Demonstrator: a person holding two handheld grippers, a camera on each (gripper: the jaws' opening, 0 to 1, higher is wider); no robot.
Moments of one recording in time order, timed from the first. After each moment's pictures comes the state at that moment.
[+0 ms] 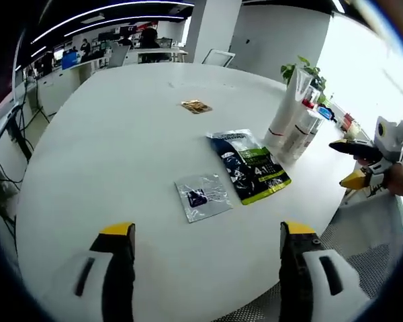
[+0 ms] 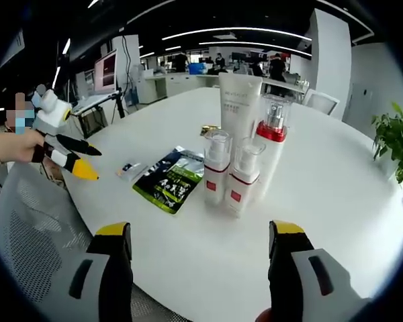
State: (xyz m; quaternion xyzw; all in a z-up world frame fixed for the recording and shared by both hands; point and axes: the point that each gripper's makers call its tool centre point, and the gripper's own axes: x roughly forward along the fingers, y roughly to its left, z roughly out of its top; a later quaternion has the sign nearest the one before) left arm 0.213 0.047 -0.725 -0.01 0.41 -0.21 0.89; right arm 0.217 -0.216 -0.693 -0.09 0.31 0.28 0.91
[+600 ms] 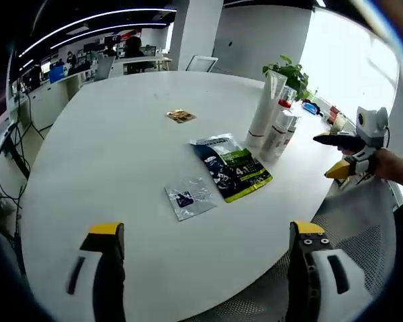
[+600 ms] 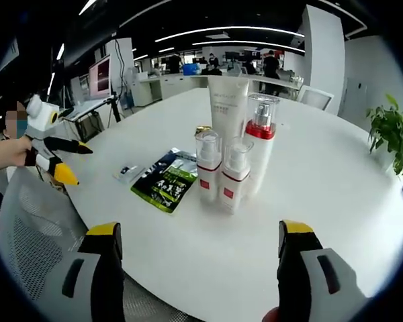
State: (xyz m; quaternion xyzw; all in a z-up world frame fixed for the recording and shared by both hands) left arm 0.194 0.042 -0.700 0.01 0.38 -0.25 0.89; right arm 0.212 -0.225 -0.687 -0.08 0.31 0.26 0.91
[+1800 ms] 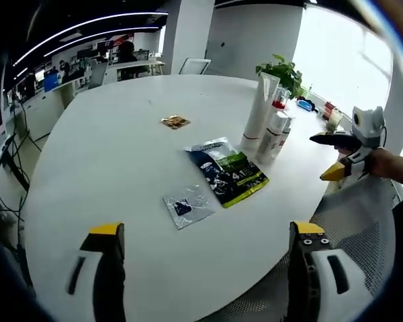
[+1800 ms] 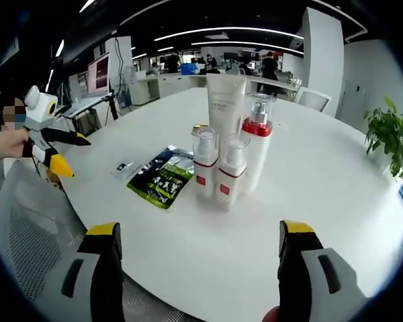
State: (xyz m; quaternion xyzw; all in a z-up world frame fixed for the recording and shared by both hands) left arm 0.209 0.034 -0.694 0.03 0.37 -0.27 0.89; right arm 0.211 -0.231 -0.693 -0.09 0.31 0.25 0.91
